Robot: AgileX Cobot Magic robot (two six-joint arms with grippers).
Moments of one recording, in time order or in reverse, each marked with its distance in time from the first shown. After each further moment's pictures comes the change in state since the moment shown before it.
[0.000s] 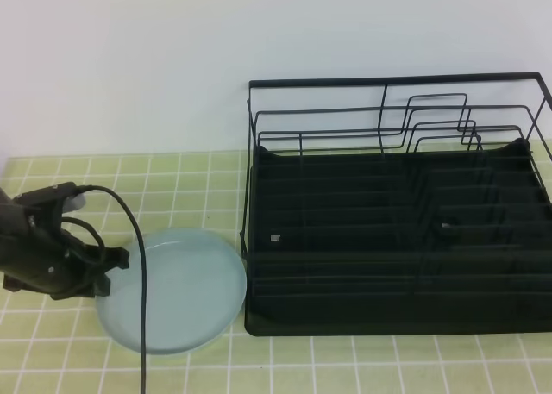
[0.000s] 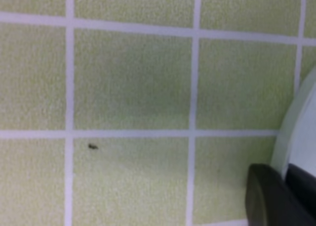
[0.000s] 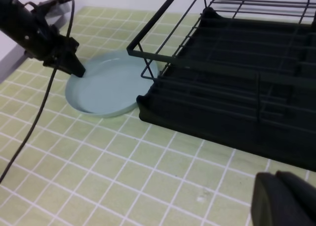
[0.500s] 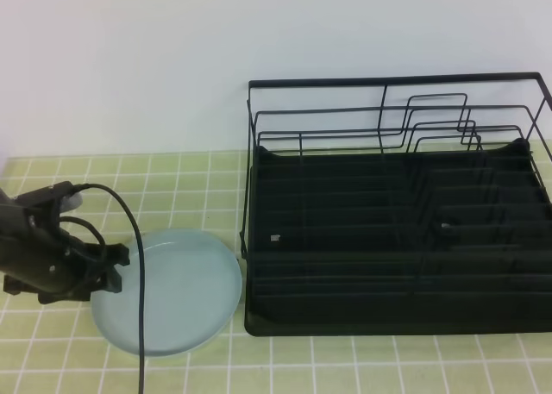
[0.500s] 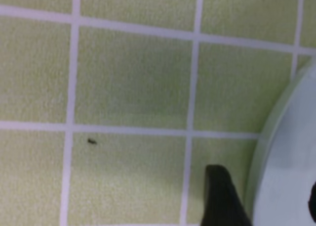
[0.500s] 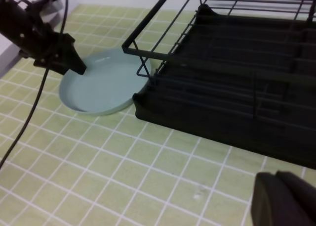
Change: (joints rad) left arm -0.001 0.016 0.004 -0.012 0.007 -0.037; right arm 0.000 0.000 0.000 -0.021 0.002 0.011
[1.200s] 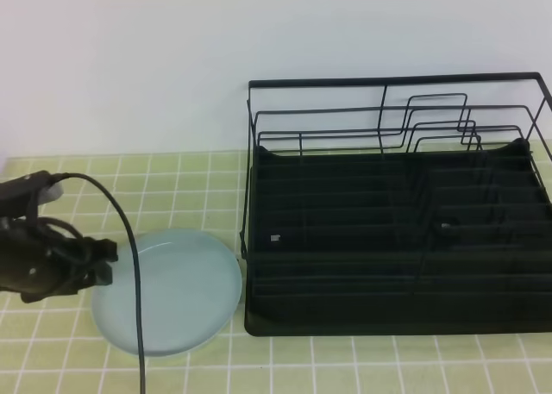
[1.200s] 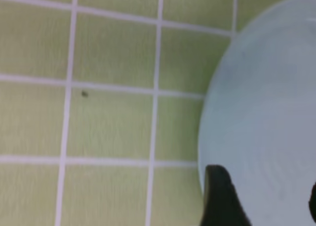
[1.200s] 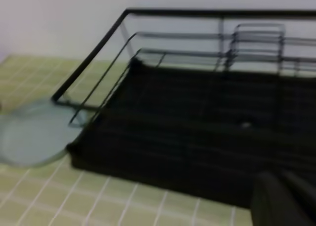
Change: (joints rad) left arm 0.000 -0.192 0.111 -0.020 -0.005 -0.011; right arm 0.000 0.000 0.000 -0.156 -0.197 0.077
